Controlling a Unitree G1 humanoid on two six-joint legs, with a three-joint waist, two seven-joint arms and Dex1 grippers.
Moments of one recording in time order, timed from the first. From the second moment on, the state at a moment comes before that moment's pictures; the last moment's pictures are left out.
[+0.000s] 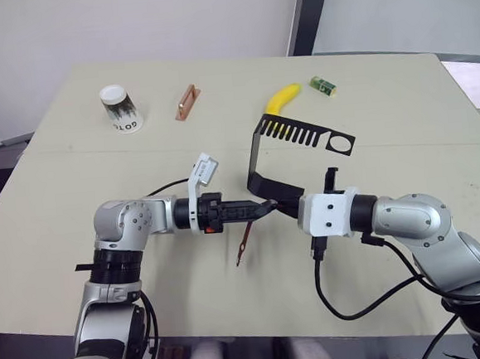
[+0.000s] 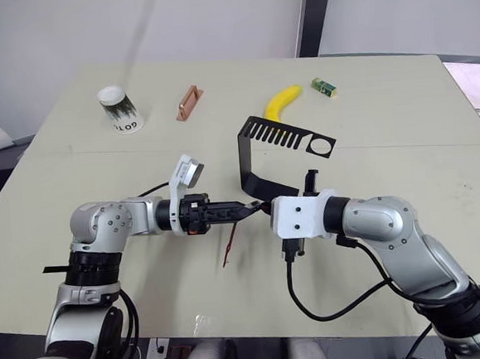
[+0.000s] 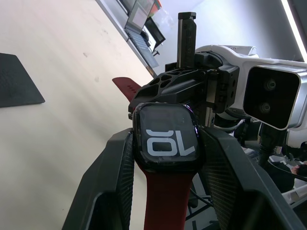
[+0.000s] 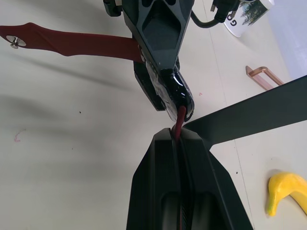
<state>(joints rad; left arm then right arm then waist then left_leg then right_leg) -0.72 0.35 0.01 0.09 -0.72 1.29 -1.01 -0.38 -0.74 0.22 -0.58 -0.05 0.33 0.88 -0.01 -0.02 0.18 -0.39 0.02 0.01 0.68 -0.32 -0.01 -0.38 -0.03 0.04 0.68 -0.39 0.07</state>
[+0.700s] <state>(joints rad) -0.68 0.67 -0.18 -0.14 -0.54 0.73 -1.30 -0.33 -0.94 -0.39 -0.71 0.97 0.91 1.00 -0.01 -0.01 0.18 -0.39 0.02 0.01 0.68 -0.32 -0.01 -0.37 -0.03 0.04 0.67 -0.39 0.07</state>
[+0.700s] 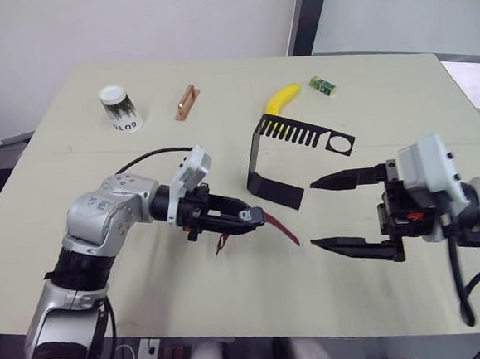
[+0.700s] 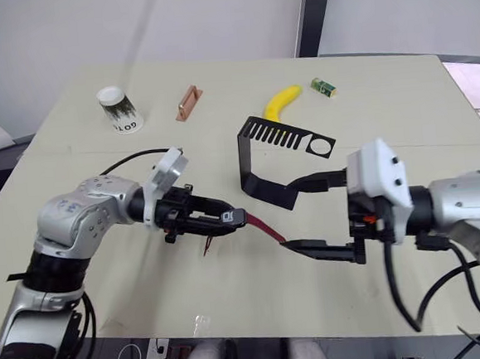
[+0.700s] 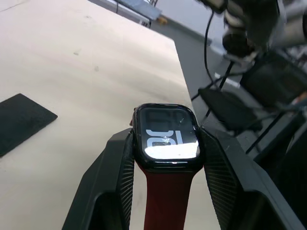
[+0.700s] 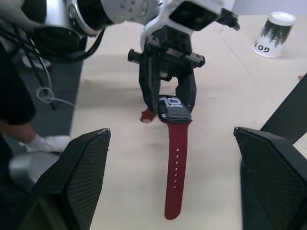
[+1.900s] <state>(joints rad) -0.44 0.75 -0.22 -0.23 -0.30 0.31 -1.24 -0.03 -0.97 -0.35 -0.81 0.93 0.76 0.91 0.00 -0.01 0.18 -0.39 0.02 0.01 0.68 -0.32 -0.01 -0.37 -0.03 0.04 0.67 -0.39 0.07</state>
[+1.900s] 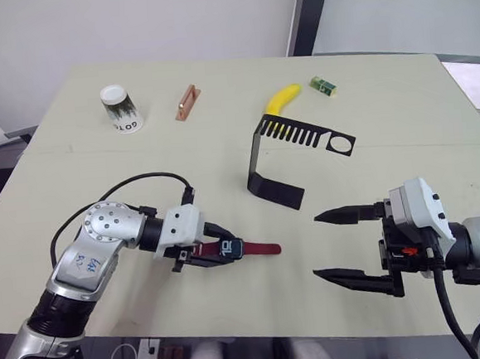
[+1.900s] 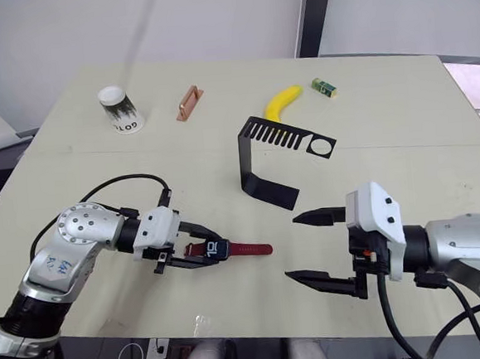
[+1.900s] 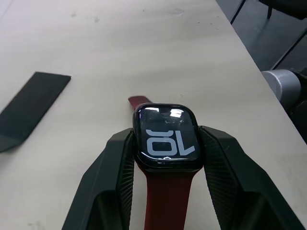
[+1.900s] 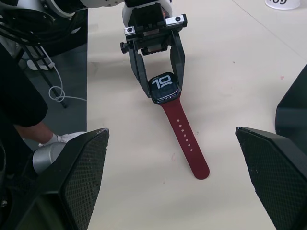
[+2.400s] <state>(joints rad) -0.45 0.68 -0.37 -0.18 -0.14 0.38 -1.17 0.02 -0.97 -0.32 -0.82 0.85 0.73 0.89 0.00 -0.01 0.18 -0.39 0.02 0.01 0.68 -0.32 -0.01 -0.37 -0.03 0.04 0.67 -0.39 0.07</state>
